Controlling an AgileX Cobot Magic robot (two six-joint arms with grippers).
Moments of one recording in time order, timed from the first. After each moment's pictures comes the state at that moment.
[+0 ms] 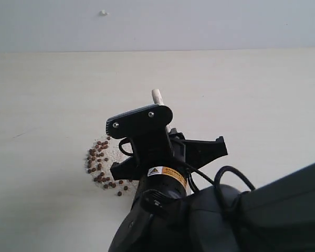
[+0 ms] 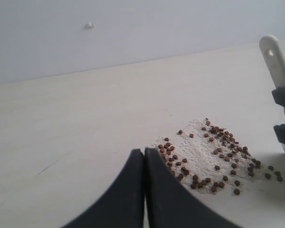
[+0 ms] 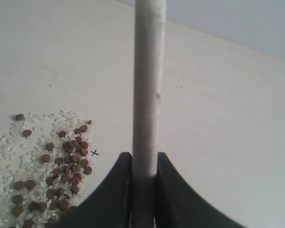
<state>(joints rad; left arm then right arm) -0.41 0.02 0.00 -0.56 0.32 0.54 1.30 1.94 -0.90 1.74 -1.12 -1.03</state>
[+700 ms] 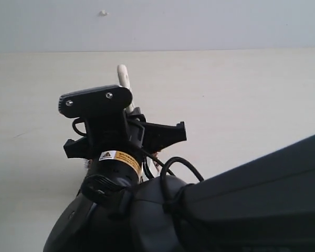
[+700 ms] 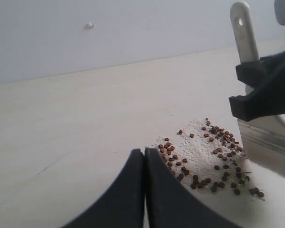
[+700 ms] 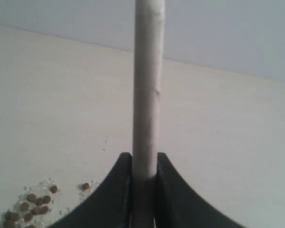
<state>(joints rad) -0.41 0.02 0.00 -0.56 0.32 0.54 1.33 2.02 -1.13 1.67 -1.20 -1.02</state>
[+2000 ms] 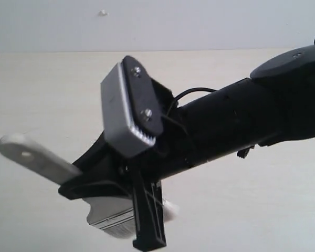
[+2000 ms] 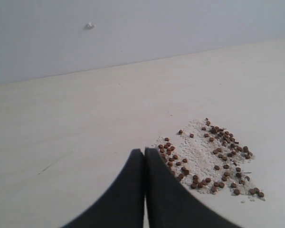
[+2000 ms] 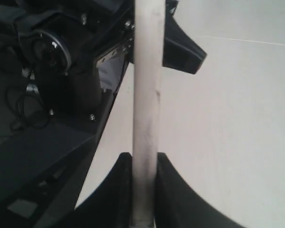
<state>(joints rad) -0.41 0.02 0.00 -0.56 0.32 0.54 0.77 1.54 -0.80 1.60 0.87 -2.09</state>
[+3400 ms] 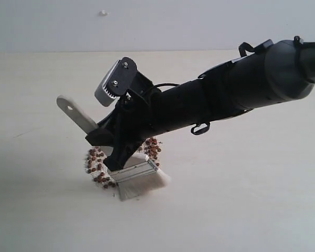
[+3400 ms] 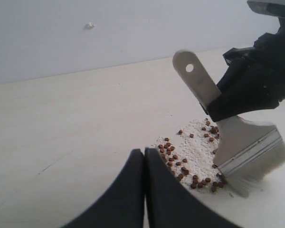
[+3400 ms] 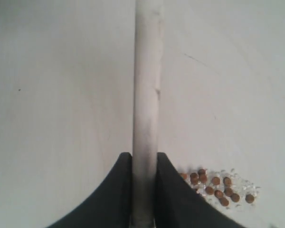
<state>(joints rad) -0.41 0.02 0.00 -0.56 0.32 0.54 0.67 1.92 -1.02 1.74 0.65 -2.09</state>
